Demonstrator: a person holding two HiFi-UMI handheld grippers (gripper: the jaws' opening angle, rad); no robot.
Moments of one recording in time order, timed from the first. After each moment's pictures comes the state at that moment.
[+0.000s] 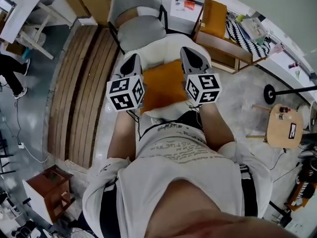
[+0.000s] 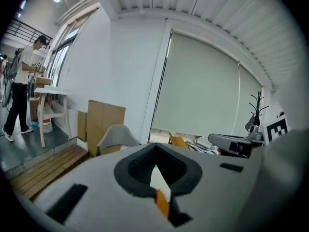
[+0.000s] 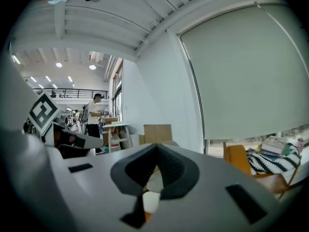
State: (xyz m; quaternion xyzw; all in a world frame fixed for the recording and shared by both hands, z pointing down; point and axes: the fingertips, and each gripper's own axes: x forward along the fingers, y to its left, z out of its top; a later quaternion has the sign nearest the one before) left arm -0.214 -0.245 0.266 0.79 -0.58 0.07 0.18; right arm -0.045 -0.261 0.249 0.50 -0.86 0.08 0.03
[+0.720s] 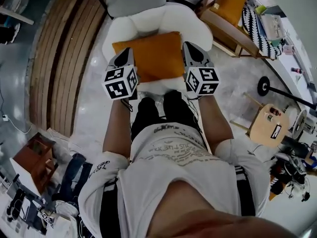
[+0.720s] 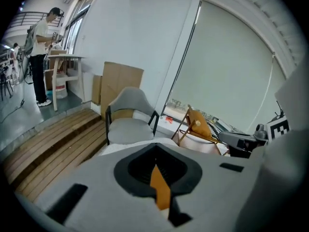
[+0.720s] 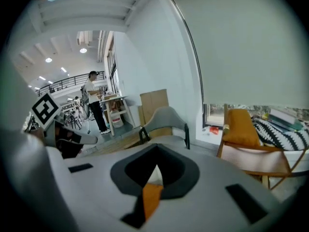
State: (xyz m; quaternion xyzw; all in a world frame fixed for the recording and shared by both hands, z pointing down) left arm -0.211 -0.277 0.455 0.70 -0.61 0.15 0.34; right arm -0.008 -0.323 0.431 0.46 -0.85 0.19 0.16
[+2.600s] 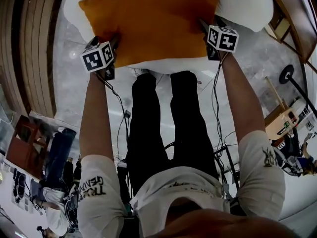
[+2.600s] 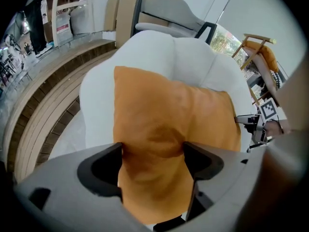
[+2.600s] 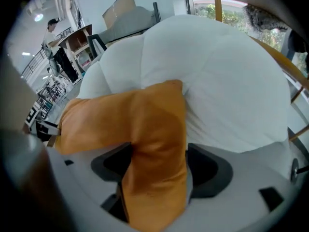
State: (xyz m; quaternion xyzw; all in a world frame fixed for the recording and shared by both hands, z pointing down) left arm -0.313 -0.205 0.974 0.57 -0.57 0.31 0.51; right arm 0.070 -0.356 0.983 0.42 -0.72 0.36 0.41
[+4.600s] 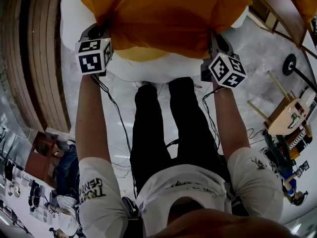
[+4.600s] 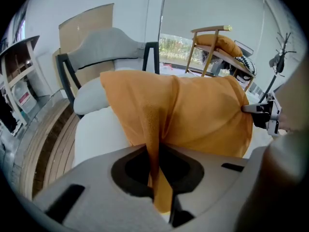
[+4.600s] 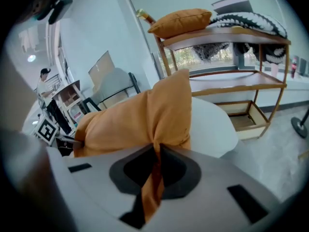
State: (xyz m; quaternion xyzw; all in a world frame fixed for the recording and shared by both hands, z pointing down) left arm -0.209 -0.380 0.825 0.72 -0.50 0.37 0.30; right arm 0.149 -0.367 0.802 0.57 -0.72 0.37 0.17
